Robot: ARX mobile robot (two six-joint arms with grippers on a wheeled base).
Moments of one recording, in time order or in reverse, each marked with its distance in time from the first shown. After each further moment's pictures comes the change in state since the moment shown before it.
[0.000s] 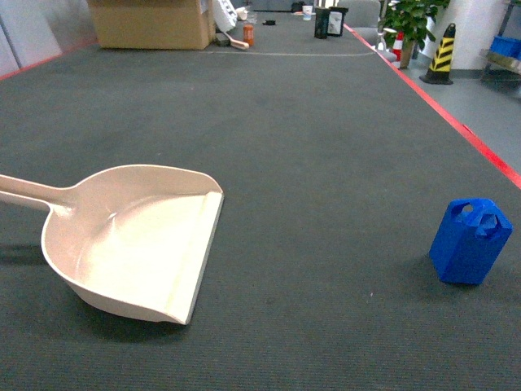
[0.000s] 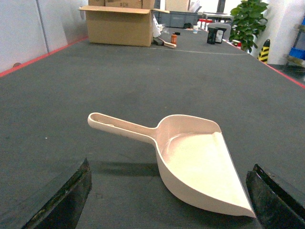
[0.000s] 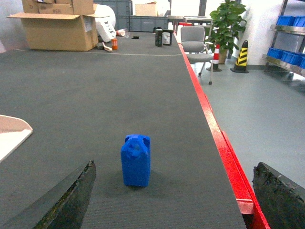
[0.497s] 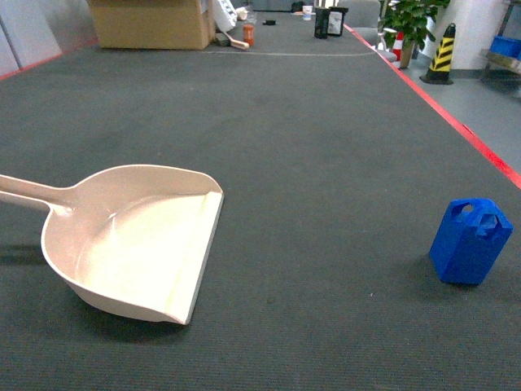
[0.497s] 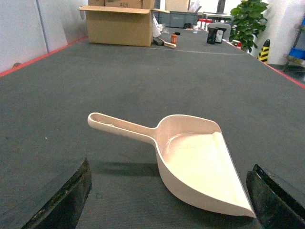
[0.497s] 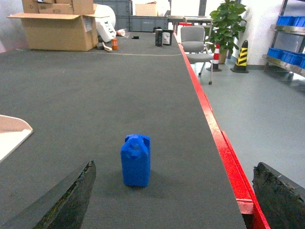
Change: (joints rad) left arm 0.000 0.000 0.000 0.000 0.000 0.000; right arm 0.000 0.000 0.000 0.000 0.000 0.000
